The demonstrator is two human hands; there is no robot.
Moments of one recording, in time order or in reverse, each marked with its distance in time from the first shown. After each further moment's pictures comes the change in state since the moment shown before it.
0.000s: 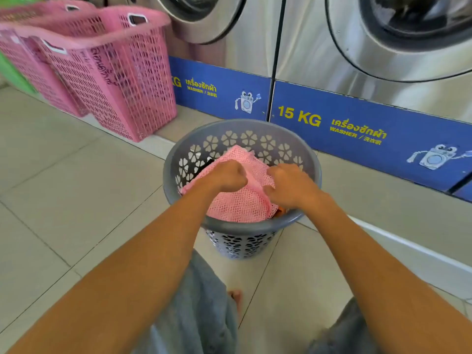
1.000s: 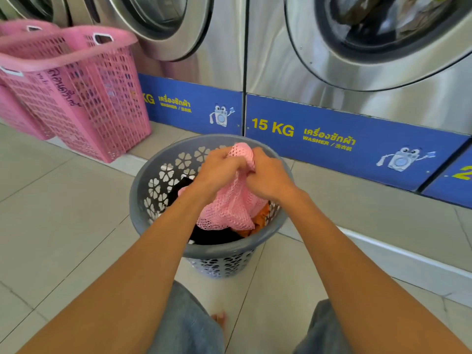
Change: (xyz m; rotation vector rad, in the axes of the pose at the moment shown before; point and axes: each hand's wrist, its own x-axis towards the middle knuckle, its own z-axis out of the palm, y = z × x) left_hand -0.013 0.077 -0.017 -0.865 0.182 0.063; right_hand 0.005 0.010 -0.040 0.539 0.170 0.130
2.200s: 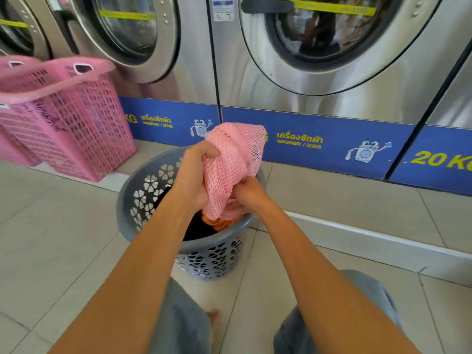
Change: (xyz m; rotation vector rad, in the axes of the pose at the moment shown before) left_hand -0.066 0.047 0.022 -0.682 -0.165 -0.107; right_hand -0.045 0.022 0.007 0.748 -0.081 0.311
